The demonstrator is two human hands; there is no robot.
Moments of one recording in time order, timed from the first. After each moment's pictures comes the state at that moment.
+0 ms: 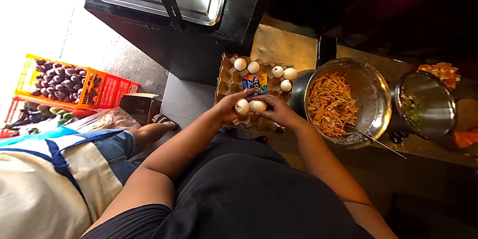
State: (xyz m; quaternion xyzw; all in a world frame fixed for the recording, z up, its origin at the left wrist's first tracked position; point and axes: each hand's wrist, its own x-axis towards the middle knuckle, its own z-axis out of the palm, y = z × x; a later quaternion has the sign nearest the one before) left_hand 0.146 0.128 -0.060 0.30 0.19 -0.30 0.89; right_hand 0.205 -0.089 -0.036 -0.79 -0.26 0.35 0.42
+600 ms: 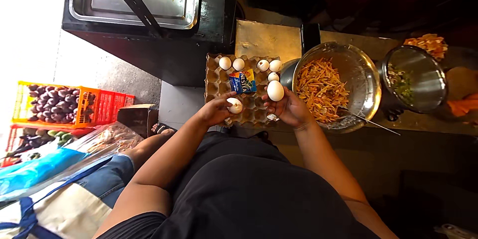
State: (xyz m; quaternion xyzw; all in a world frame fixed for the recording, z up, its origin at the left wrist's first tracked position) left_hand 0.123 0.138 -0.068 0.35 0.16 -0.28 0.88; right_hand 0.193 -0.147 -0.039 -0.41 0.03 0.42 0.81
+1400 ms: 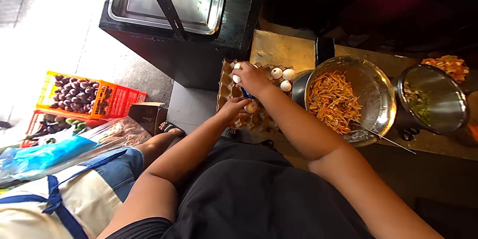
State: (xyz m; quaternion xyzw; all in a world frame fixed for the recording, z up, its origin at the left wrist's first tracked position) left_hand 0.137 0.117 -0.062 0.49 0.27 -0.24 0.79; right_hand 0.270 0.033 -0.048 -0.89 -0.41 0.16 0.15
